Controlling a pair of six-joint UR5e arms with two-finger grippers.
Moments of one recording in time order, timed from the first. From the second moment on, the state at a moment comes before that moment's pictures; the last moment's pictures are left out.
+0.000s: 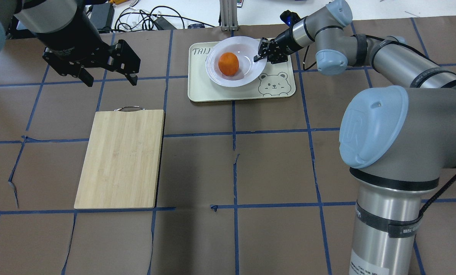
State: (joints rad) left arm -1.58 -1.56 -1.49 -1.64 1.56 0.02; right arm 1.52 -0.67 1.20 -2.29 -0.83 0.08
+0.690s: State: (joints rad) left arm -1.58 -1.56 -1.49 -1.64 1.56 0.02; right arm 1.52 -0.87 1.14 -2.03 -1.19 0.06
